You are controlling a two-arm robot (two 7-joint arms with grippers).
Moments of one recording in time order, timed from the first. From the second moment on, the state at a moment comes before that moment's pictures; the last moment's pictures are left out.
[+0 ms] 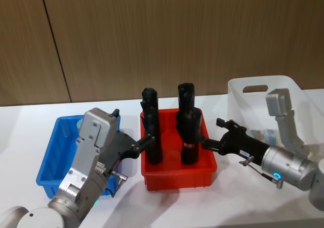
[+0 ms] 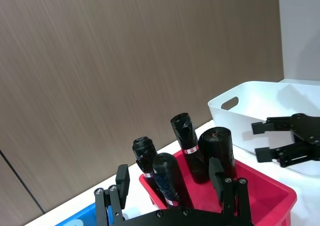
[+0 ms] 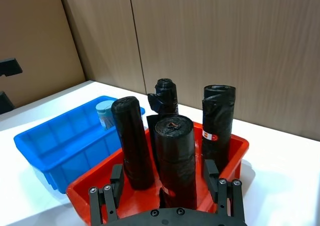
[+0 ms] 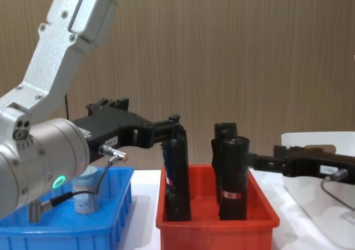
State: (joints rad) left arm -0.24 0.38 0.45 -1.63 -0.20 0.01 -0.01; right arm 0.47 0.24 -0.25 -1.07 0.33 0.00 0.66
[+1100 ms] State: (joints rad) left arm -0.24 0.38 0.45 -1.63 -0.20 0.01 -0.01; right arm 0.66 0.15 -0.30 -0.74 0.29 -0.12 0.70
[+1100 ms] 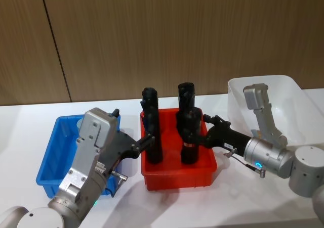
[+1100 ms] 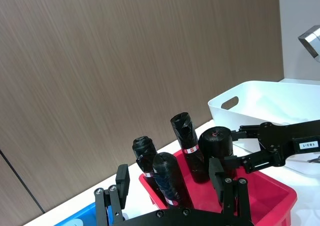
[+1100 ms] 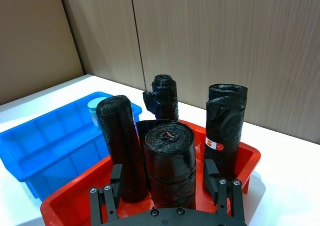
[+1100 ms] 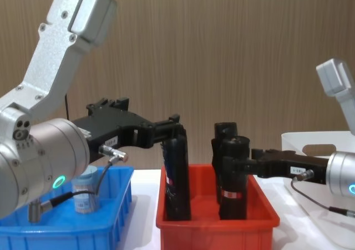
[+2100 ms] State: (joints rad) left arm -0.24 0.38 0.45 -1.63 -0.20 0.01 -0.01; right arm 0.79 0.10 -0.32 -0.50 0.28 -0.22 0.72
